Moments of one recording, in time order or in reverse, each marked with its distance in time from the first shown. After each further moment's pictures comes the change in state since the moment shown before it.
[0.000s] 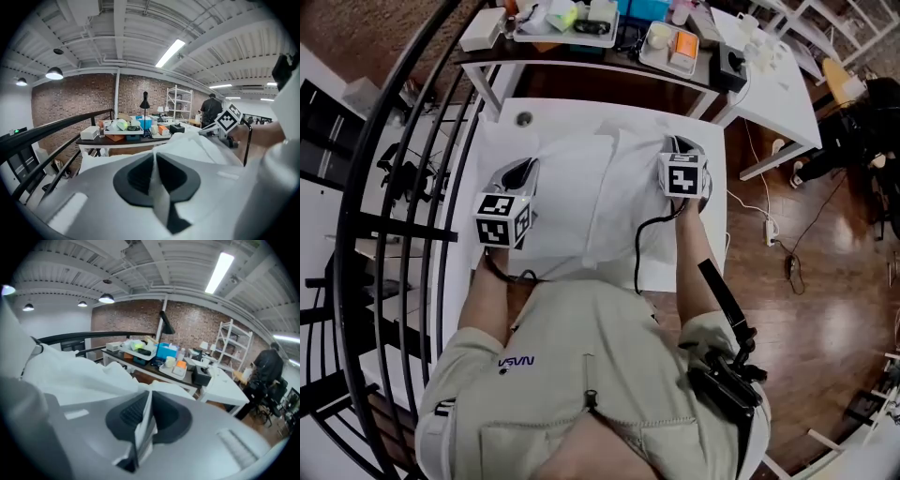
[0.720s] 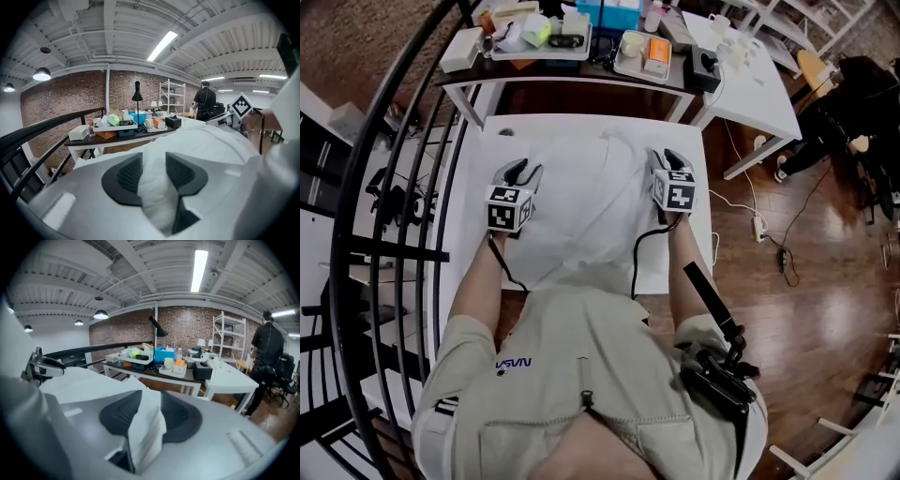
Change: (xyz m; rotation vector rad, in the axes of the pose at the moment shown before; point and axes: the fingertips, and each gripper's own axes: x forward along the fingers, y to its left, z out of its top) left arm 0.080 0.003 -0.034 0.093 0.045 -0.065; right arm 0.003 -0.025 -0.039 0.154 -0.115 0.049
